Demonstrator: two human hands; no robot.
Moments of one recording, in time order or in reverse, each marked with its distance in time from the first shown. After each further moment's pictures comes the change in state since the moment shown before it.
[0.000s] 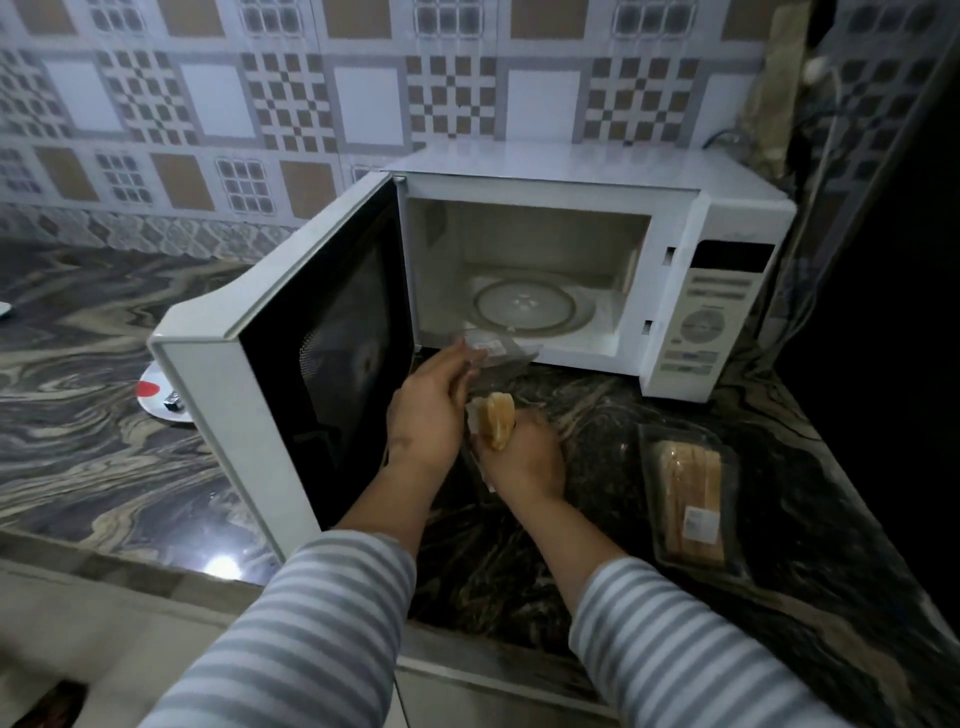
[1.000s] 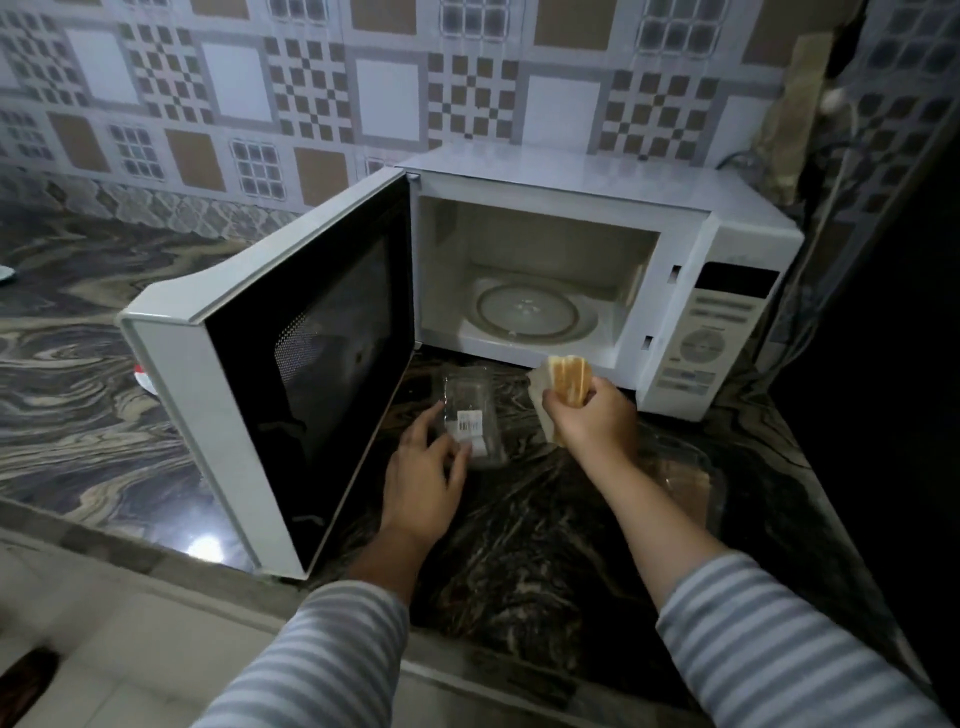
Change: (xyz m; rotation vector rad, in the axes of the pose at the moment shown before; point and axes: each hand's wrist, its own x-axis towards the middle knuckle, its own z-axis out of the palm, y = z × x) left_hand -0.061 -0.025 0.019 0.251 -0.189 -0.174; right_hand 0.038 0.017 -0.081 0.208 0.096 0.090
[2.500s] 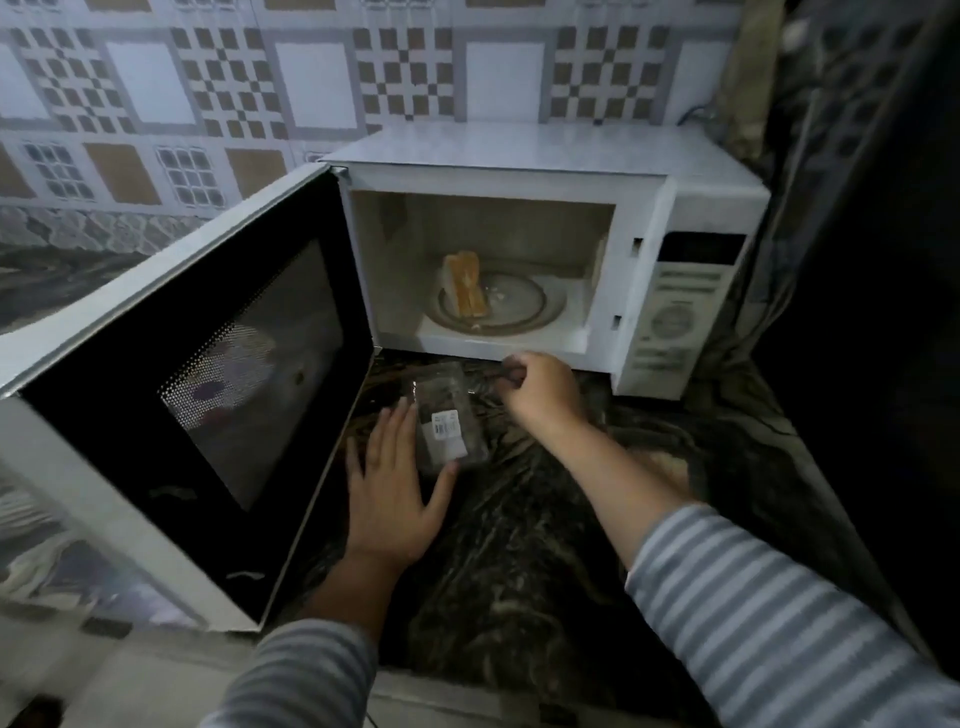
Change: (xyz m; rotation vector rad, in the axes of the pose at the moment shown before) left_hand 0.000 0.006 0.011 0.191 0.012 0.099; right_hand 0.037 0.000 0.017 -0.202 -0.197 -0.137
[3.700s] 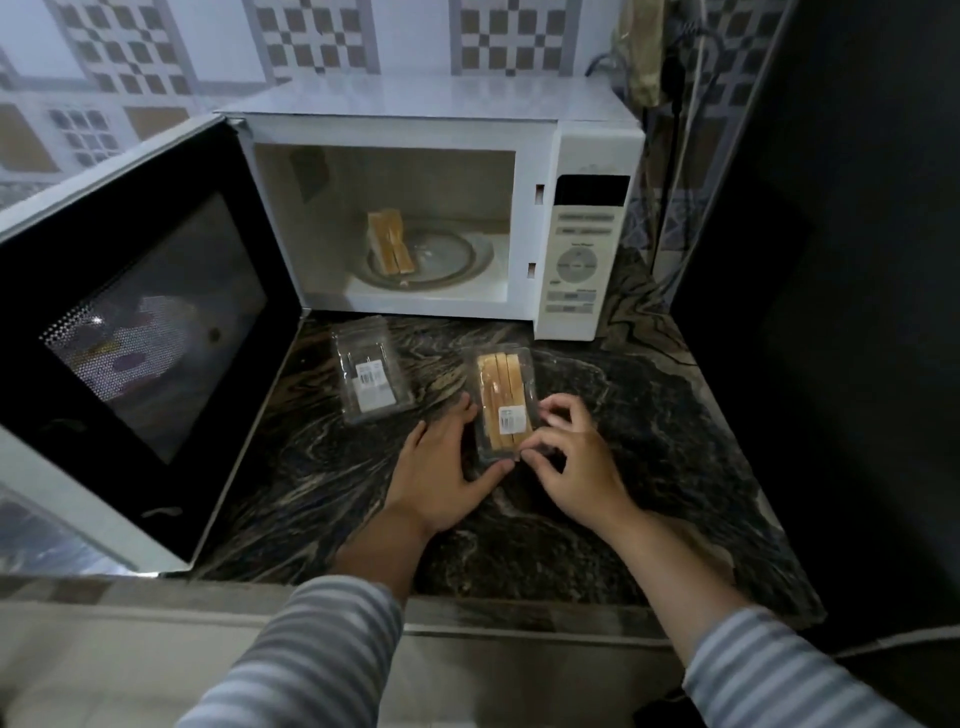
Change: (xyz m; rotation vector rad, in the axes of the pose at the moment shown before) left_hand -0.027 0.086 0.043 -0.161 -0.329 0.183; right_hand -0.128 0.134 -0.036 0.111 0.031 -0.273
